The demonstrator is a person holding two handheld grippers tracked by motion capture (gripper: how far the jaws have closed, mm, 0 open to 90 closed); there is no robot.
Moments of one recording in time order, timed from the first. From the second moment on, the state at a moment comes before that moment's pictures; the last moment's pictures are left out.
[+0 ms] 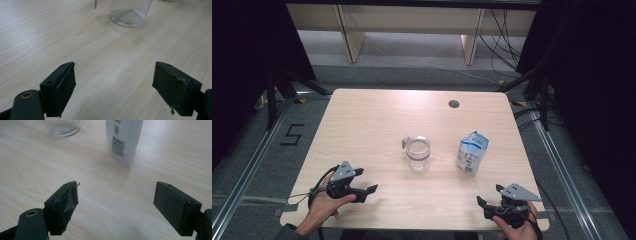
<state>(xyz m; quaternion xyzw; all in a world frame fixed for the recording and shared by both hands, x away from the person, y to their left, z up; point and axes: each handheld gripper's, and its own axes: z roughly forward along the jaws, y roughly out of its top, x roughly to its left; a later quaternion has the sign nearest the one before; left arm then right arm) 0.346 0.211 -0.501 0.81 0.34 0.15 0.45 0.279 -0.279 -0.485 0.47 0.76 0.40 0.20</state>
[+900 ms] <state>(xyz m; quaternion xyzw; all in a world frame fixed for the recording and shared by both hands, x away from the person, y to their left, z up) 0.376 0.217 -0.475 0.78 0.37 0.15 0.48 0.279 -0.281 -0.484 0.47 0.76 0.40 0.20</state>
